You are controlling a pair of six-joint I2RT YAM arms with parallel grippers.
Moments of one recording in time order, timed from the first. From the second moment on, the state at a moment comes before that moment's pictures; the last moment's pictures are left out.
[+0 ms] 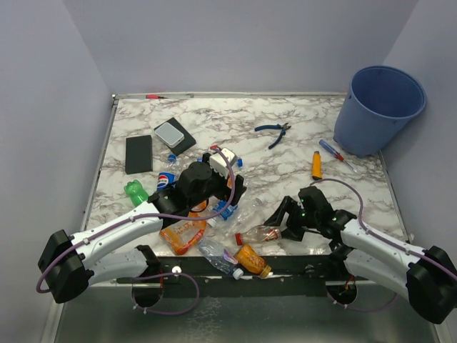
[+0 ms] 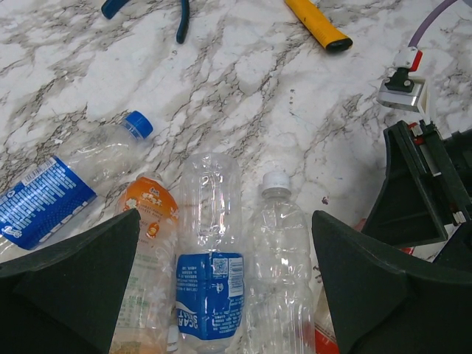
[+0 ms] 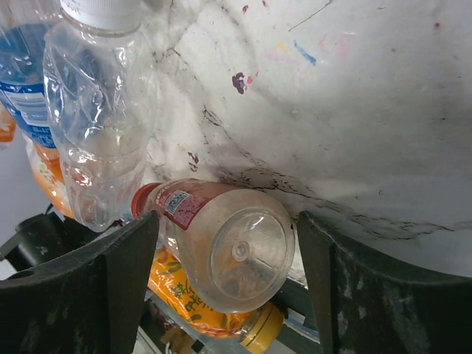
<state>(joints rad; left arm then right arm) -0.89 1.06 0.74 -0.03 -0.08 -0.16 0.62 0.92 0.30 -0.27 -0.29 1.14</state>
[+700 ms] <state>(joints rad) -0.90 1.03 0.73 -0.02 -0.14 -0.17 0.63 0.68 0.61 -0.52 0.03 1.00</state>
